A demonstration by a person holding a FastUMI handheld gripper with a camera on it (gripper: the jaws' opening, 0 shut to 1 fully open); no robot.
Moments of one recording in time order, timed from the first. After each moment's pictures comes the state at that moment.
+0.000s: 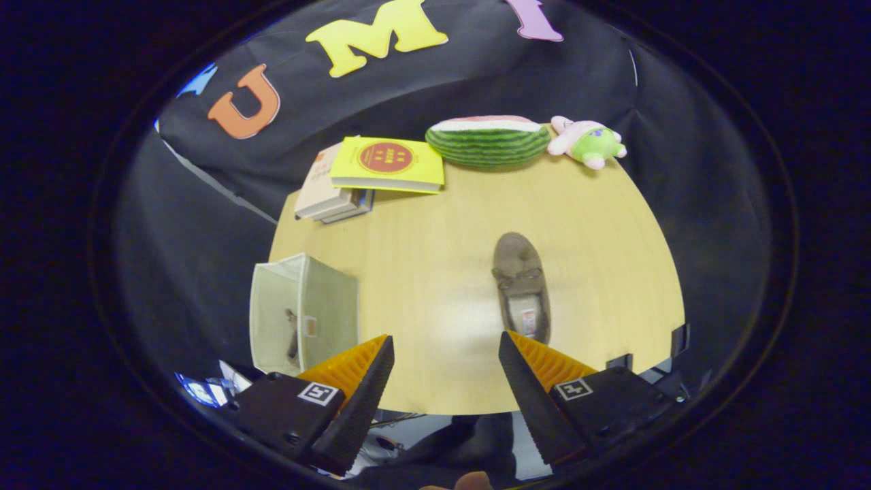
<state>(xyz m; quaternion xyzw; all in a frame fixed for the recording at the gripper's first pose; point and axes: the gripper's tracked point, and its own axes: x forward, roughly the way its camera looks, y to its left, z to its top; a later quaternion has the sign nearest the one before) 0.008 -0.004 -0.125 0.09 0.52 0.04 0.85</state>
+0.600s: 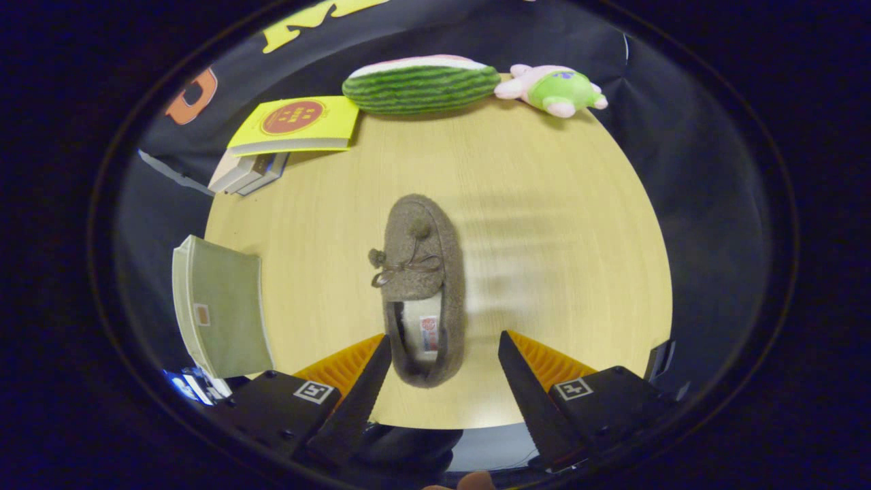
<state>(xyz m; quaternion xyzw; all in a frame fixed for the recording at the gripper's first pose) 0.045 -0.098 -0.258 0.08 0.60 0.01 0.80</state>
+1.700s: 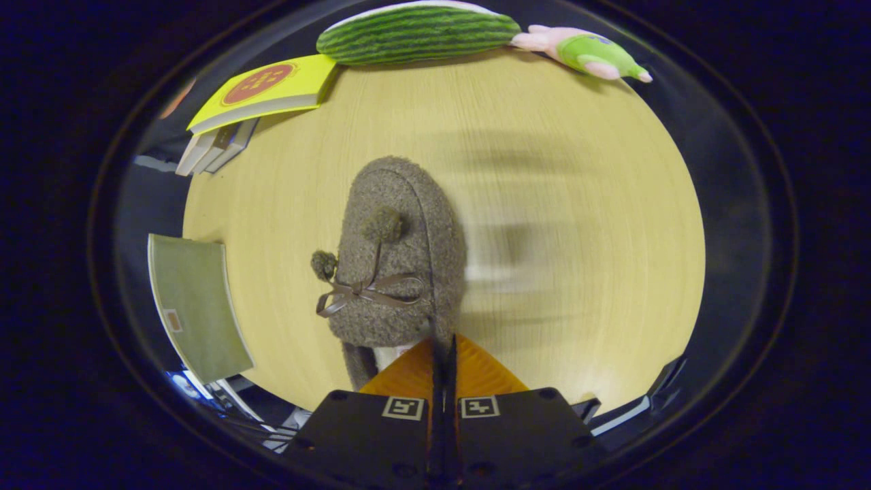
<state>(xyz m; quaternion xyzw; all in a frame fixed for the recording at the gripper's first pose) 0.063 -0.088 -0.311 0.10 0.67 0.01 0.74</state>
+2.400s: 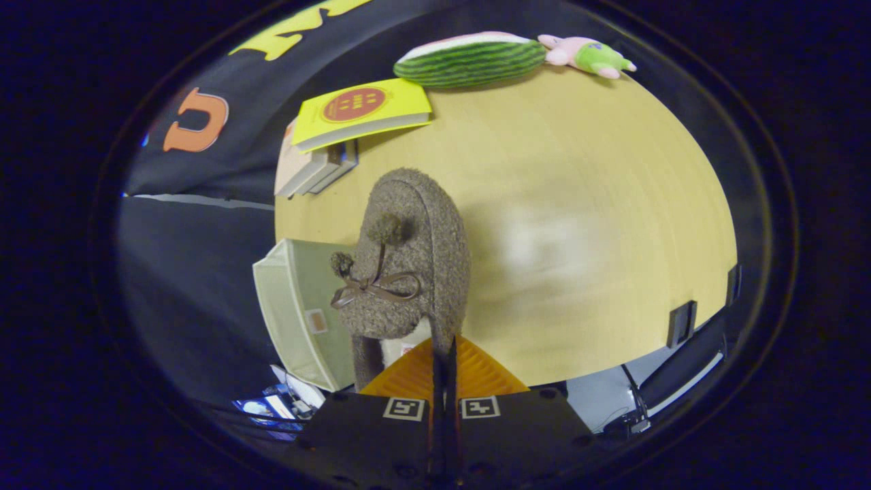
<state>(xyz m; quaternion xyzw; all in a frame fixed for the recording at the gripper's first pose) 0.006 0.081 -0.160 0.22 0.63 0.07 0.74</state>
